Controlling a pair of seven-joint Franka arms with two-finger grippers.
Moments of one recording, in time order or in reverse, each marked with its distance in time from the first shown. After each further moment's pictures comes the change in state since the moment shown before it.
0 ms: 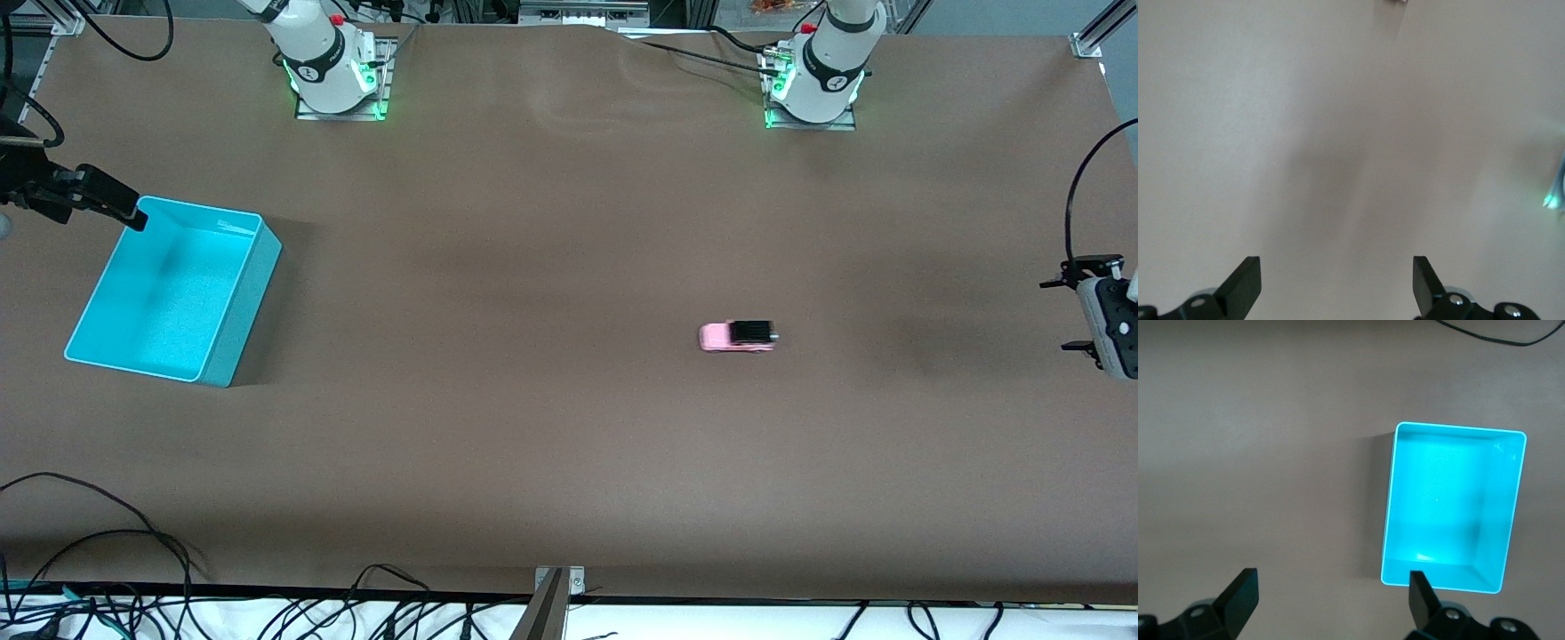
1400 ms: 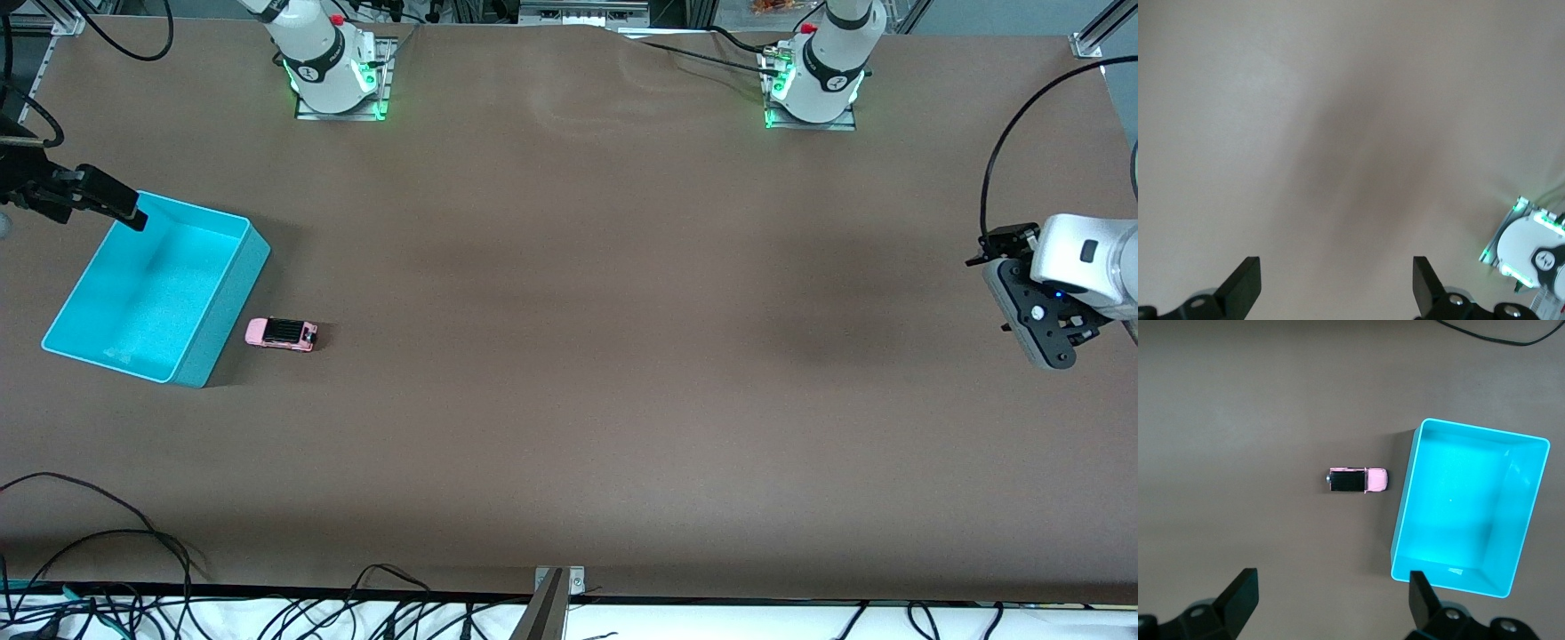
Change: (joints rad) left arm -0.247 -0.082 -0.005 0.108 0.000 -0.169 -0.402; right arm 0.000 0.000 0.000 0.000 0.000 0.000 0.000
